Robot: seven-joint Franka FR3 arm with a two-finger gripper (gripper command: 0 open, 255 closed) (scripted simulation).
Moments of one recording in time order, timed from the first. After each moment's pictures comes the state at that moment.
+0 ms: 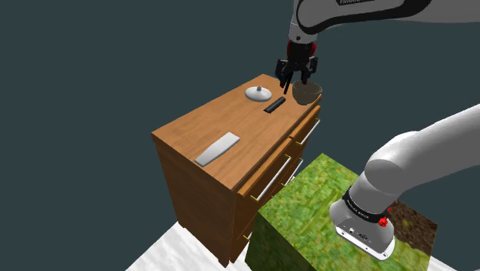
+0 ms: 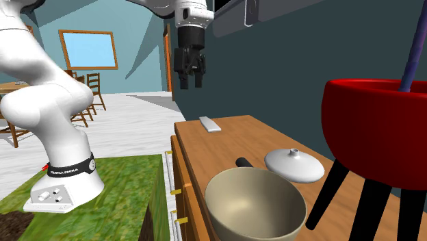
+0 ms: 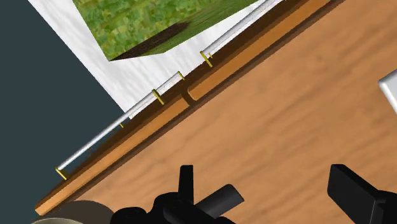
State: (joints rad) arm -0.13 -0.45 0.05 -2.27 -0.07 1.80 0.43
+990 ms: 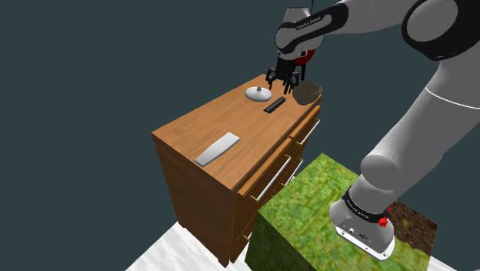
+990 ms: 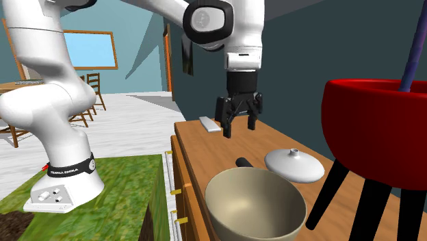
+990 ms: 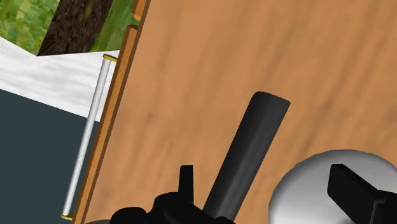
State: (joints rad) arm -0.26 0.02 -0.02 -2.06 -0.02 2.09 0.78
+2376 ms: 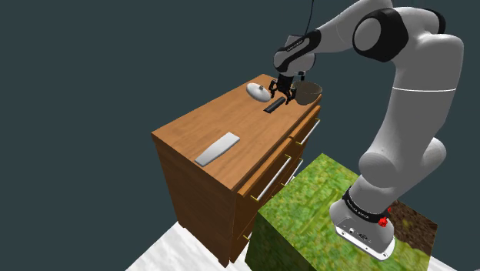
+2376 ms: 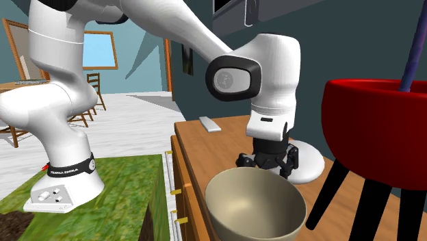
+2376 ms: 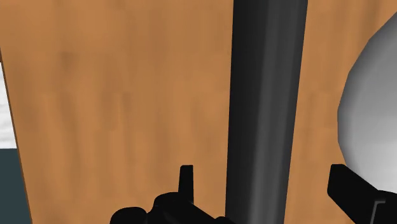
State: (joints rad) arm -0.33 0.36 -0.09 -1.91 0.07 2.30 0.94
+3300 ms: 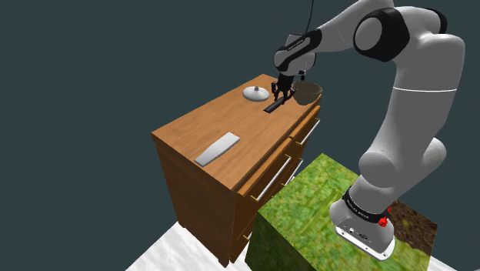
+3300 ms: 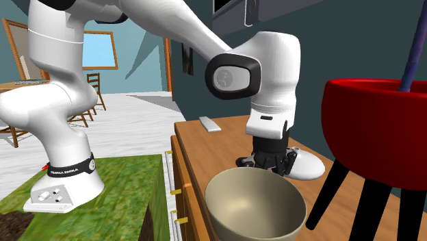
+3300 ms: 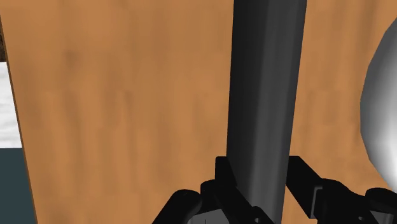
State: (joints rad) arm -0.33 0.35 -0.09 -1.91 0.07 2.29 0.94
